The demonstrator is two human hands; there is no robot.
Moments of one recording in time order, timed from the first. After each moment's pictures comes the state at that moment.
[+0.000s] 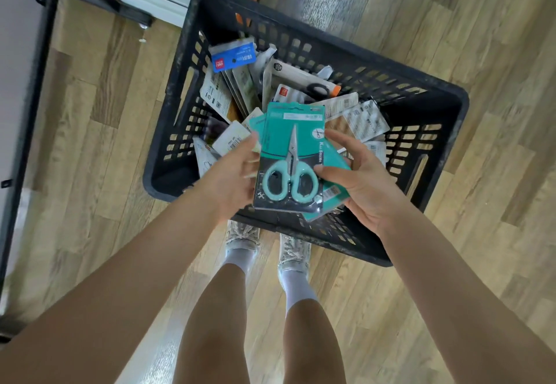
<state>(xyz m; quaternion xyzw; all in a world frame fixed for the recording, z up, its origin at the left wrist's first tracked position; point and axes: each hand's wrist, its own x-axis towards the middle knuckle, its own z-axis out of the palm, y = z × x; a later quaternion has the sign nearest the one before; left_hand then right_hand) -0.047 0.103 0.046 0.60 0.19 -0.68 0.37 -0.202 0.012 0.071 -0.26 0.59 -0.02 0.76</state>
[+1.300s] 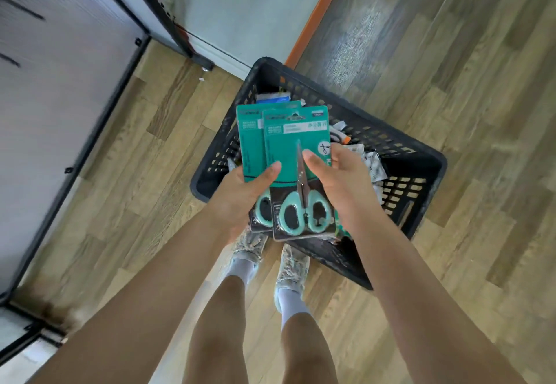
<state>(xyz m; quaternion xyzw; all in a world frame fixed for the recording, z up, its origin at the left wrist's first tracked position) -0.041 0.131 0.133 0.62 0.07 -0.58 0.52 -0.140 0.020 0.149 -0.56 0.54 -0.01 0.63</state>
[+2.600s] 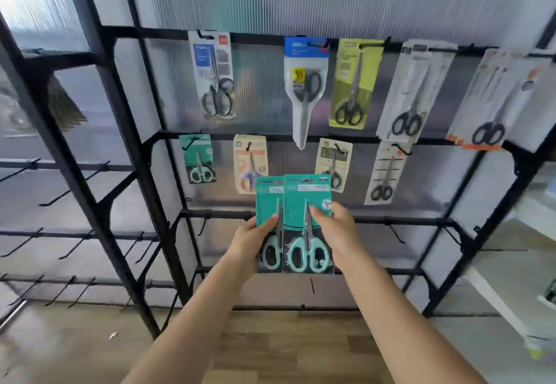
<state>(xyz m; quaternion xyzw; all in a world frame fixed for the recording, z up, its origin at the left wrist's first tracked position) -0.055 0.586 0.631 0.57 0.17 0.00 0.81 -0.018 0.439 0.658 -0.73 -0.01 0.05 0.68</state>
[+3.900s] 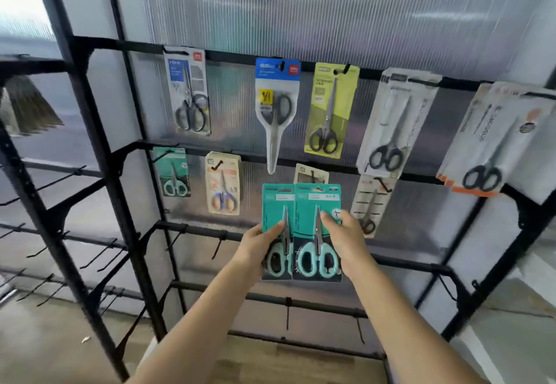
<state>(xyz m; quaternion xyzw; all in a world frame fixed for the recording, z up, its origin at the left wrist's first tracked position) 0.032 0.491 0.639 0.55 0.18 0.04 0.81 0.087 0.343 0.669 -0.75 -0.07 0.05 0.66</state>
